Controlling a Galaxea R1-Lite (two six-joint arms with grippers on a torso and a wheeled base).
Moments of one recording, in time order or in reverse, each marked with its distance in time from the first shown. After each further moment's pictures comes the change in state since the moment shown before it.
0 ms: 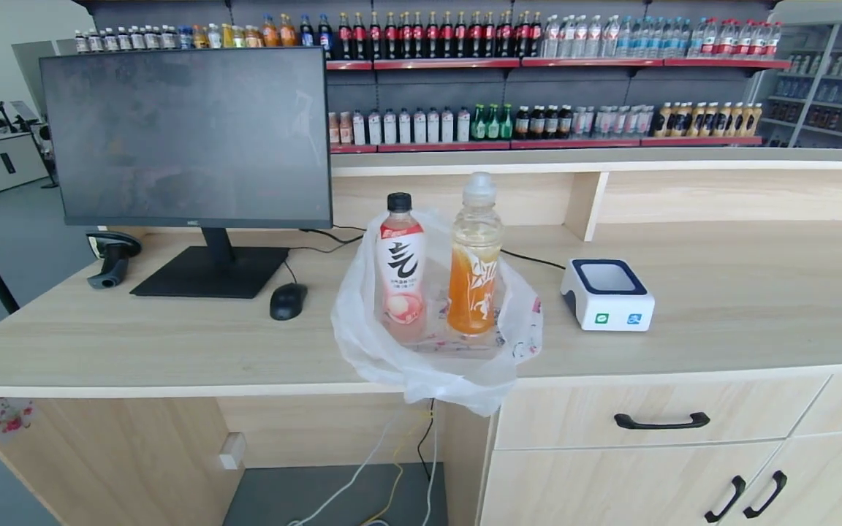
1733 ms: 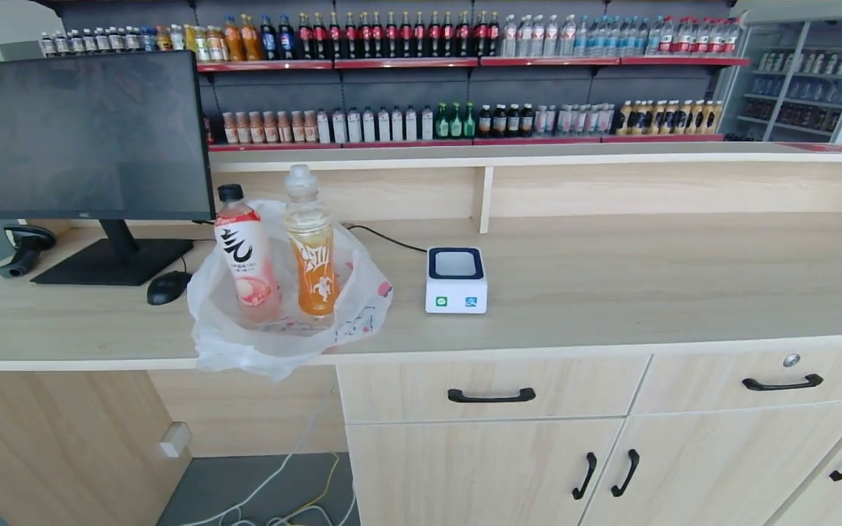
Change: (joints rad) left arm 0.000 0.000 0.000 -0.001 0.002 -0.010; right arm 0.000 0.000 0.000 0.003 -0.023 0.060
